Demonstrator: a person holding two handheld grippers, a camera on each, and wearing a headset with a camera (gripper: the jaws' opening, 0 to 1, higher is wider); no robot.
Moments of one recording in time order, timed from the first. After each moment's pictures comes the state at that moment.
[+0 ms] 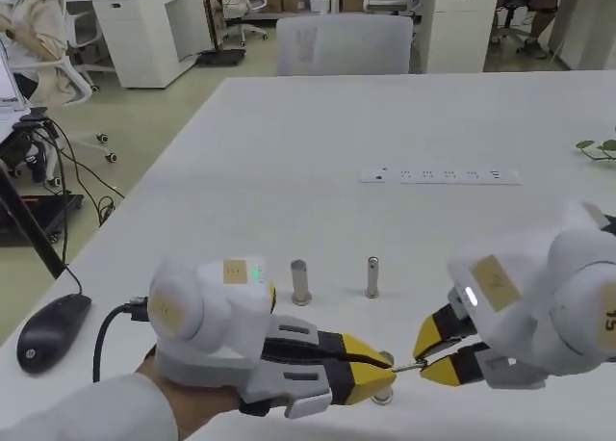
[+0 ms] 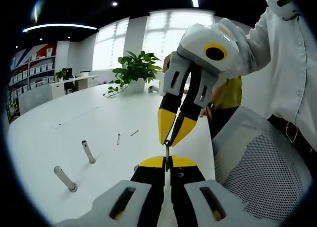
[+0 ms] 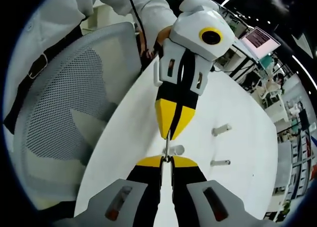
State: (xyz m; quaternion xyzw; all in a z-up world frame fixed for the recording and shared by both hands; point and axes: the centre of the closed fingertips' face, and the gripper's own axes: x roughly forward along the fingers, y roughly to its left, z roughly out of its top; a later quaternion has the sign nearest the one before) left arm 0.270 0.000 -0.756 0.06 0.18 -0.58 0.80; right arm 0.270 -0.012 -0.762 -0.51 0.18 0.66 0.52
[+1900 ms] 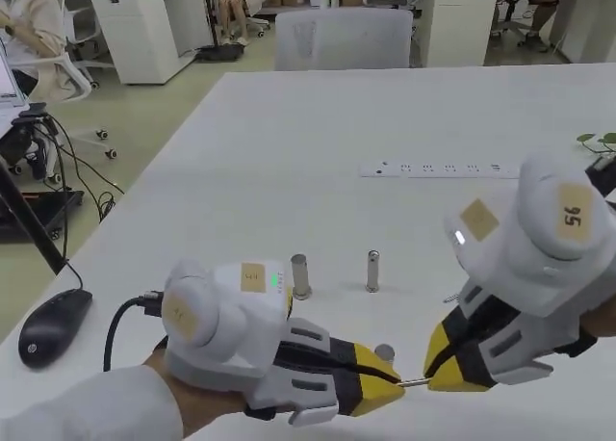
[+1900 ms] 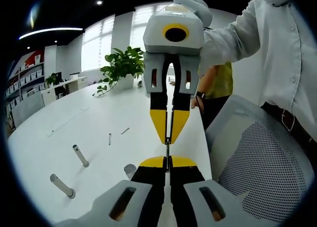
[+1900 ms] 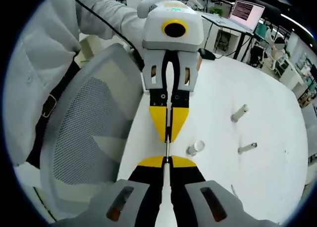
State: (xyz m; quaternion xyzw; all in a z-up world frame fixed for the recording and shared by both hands) left arm 0.255 -0.010 -0.762 0.10 0.18 -0.61 0.77; right arm 0.251 -0.021 -0.764 -0.39 0.31 0.69 0.53
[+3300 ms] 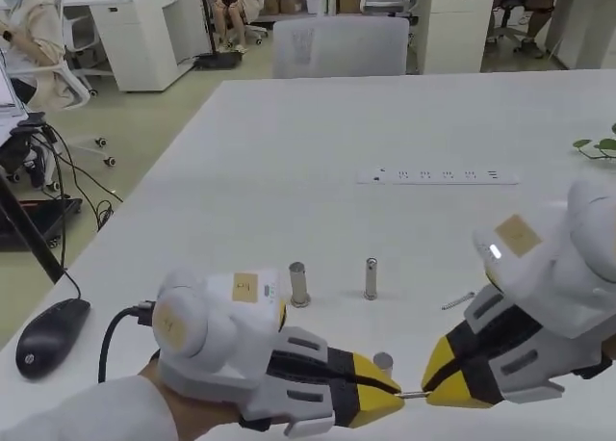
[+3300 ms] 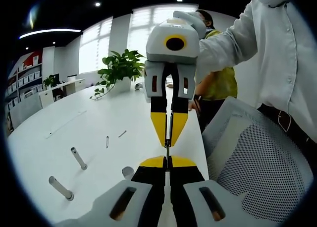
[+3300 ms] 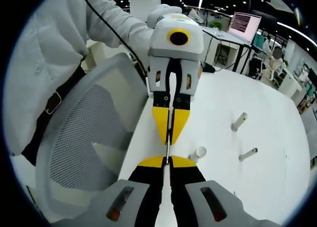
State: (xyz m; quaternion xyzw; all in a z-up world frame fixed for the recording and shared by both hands) left arm 0.251 -0.010 -0.758 0.09 0.17 -0.62 0.76; right arm 0.246 -0.018 -0.761 -0.35 0.26 0.71 0.55
